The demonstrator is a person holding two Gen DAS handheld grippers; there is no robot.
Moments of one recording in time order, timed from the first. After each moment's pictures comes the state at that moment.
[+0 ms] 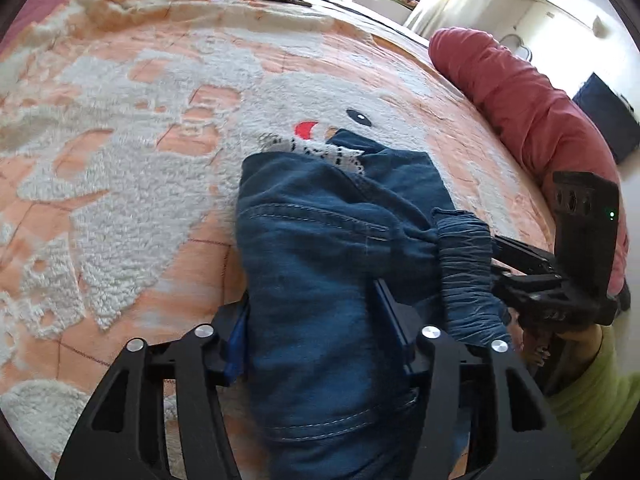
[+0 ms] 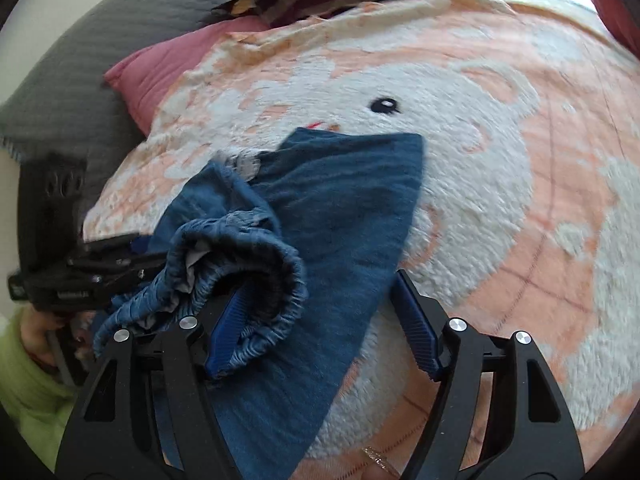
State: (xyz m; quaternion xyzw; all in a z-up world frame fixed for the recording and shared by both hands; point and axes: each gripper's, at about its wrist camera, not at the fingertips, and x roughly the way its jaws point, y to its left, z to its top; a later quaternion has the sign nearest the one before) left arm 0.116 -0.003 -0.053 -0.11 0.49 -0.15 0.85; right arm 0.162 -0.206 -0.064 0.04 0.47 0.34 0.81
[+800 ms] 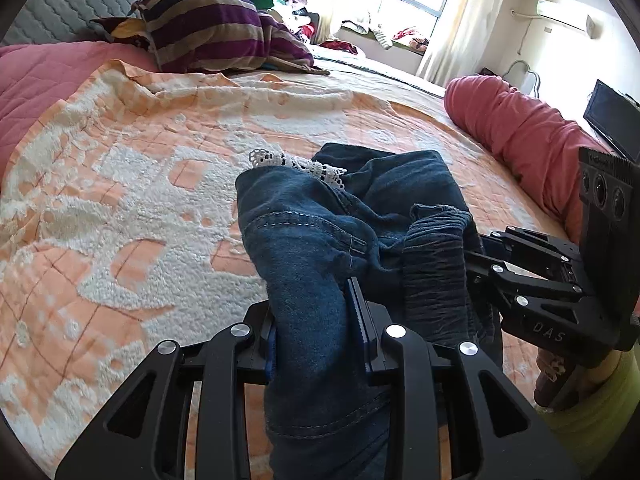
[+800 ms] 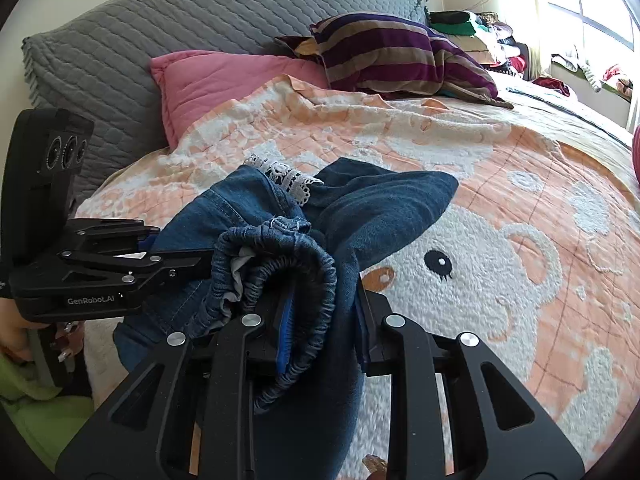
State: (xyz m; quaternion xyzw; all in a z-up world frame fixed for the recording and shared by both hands) left arm 0.139 0.016 -0.005 -0.08 0.40 -0.09 0.91; right arm 0.189 -0.144 -0.005 -0.07 0.35 0.36 0.86
